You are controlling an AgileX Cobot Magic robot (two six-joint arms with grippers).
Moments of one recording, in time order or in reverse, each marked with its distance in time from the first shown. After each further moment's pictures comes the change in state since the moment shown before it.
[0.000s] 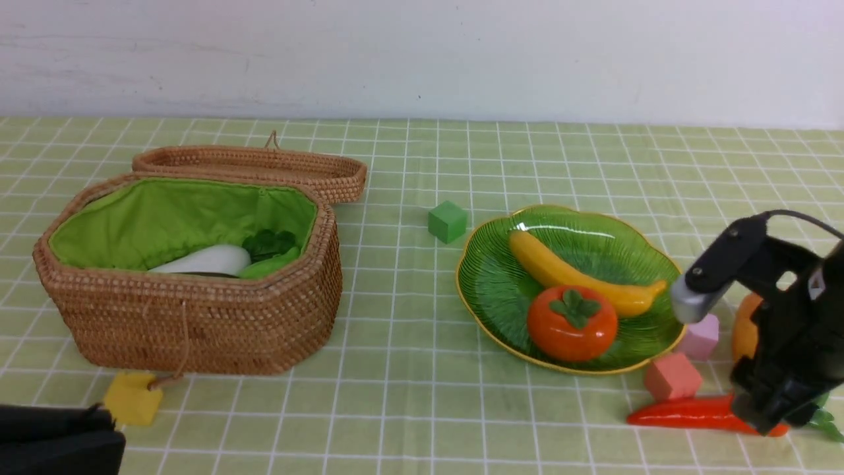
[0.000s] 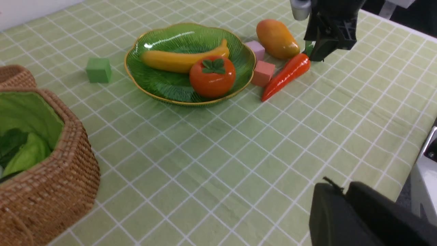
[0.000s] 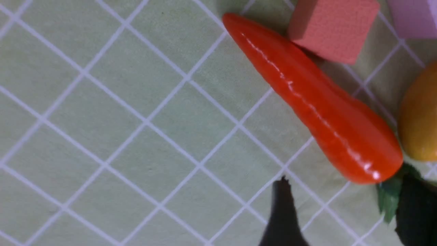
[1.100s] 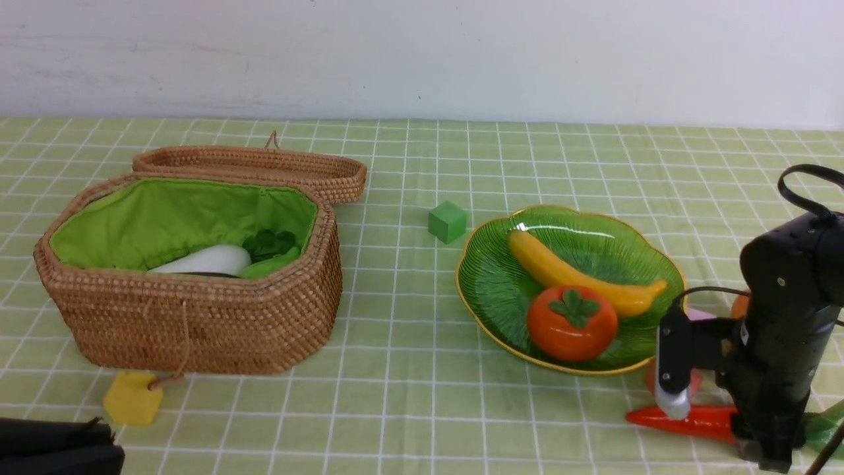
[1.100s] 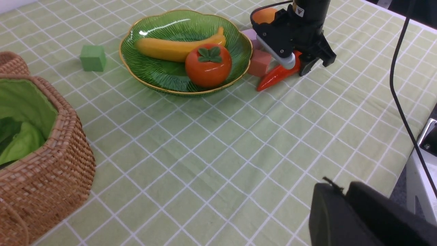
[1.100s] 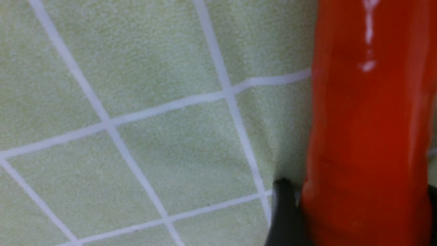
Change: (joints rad) right arm -0.049 0.332 -0.016 -0.144 -0.093 -0.374; left arm 0.000 0.000 0.000 -0.010 0.011 0.000
